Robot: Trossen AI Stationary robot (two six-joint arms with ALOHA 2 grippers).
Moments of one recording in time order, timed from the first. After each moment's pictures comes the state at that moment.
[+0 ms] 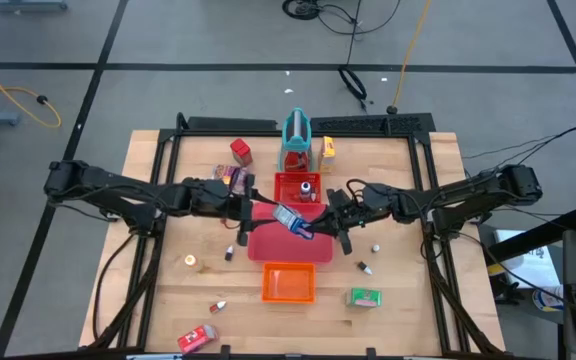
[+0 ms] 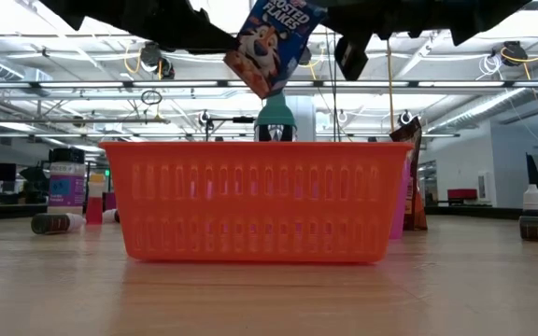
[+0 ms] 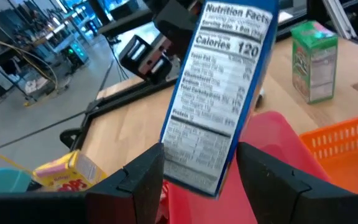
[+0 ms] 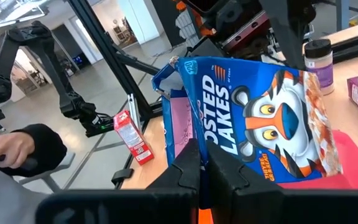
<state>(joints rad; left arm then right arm) -0.06 1.25 0.73 0.24 -0.06 0.39 0.07 1.31 0.70 0.49 -0.19 0.41</state>
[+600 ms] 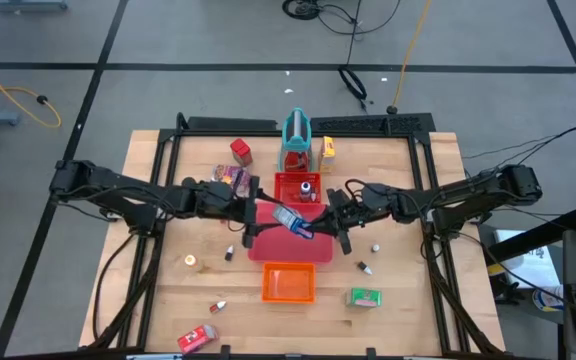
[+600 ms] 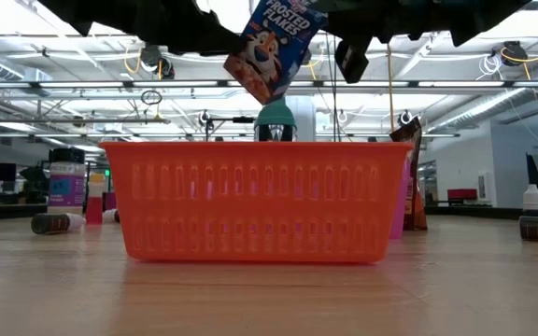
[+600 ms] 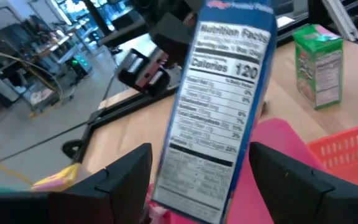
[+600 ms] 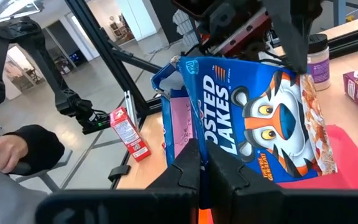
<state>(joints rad) -0.06 1.31 0.73 0.33 -0.05 0.42 0.07 1.31 0.70 0.47 -0.19 0.41</state>
